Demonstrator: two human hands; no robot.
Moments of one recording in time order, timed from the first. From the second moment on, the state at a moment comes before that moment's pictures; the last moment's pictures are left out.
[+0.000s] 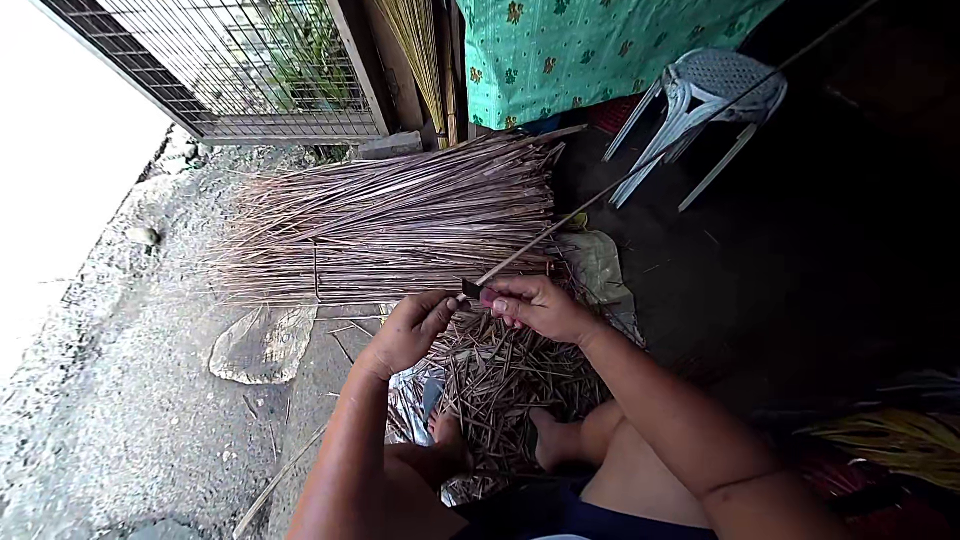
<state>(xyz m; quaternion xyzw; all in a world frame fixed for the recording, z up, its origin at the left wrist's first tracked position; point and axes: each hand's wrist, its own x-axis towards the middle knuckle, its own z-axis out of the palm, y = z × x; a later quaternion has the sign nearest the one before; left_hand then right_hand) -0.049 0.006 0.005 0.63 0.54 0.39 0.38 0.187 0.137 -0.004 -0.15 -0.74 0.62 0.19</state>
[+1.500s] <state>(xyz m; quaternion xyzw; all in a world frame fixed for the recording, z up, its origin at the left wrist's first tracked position) -0.163 -0.041 -0.003 0.41 0.85 0.18 0.26 0.267 0.218 0.048 -0.21 -0.59 0.53 0.57</state>
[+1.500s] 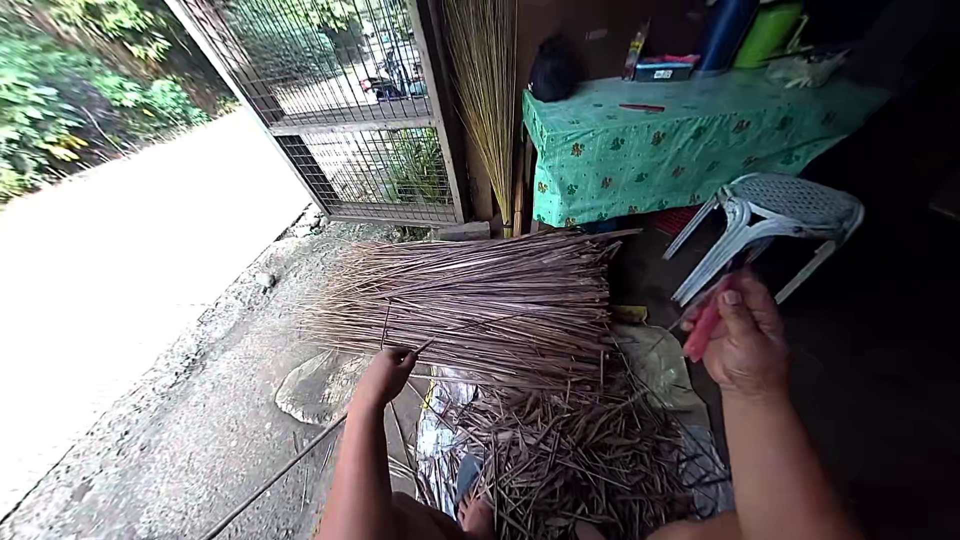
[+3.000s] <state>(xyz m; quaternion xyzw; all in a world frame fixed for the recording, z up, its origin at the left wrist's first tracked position) -0.096 -0.018 0.005 0.63 0.64 0.37 0.23 0.218 0.181 0.029 -0.20 -0.57 0.64 0.47</state>
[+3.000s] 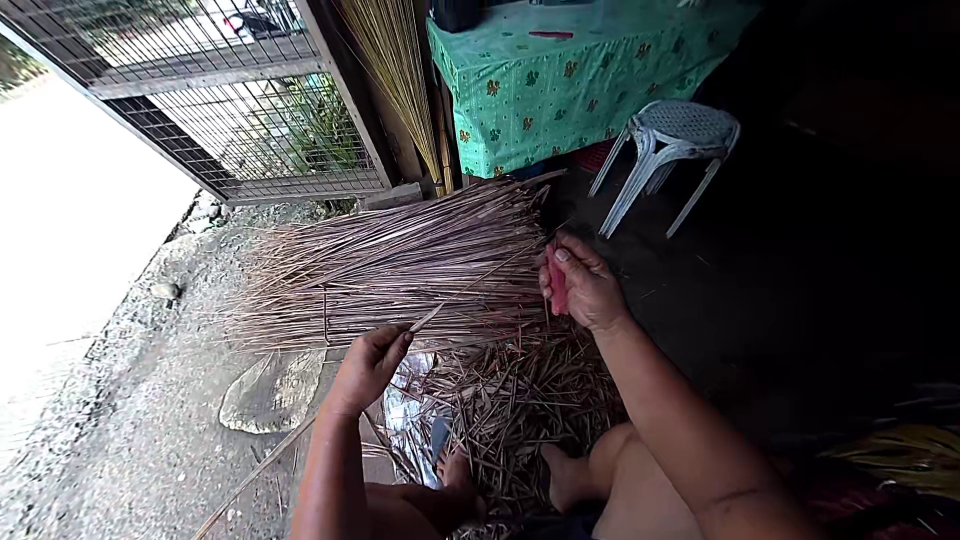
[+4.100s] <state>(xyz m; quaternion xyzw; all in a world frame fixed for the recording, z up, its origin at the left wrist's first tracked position) -0.056 -0.007 0.019 0.56 0.48 0.40 0.55 0.187 0.149 0.011 -0.15 -0.68 0.63 0.34</state>
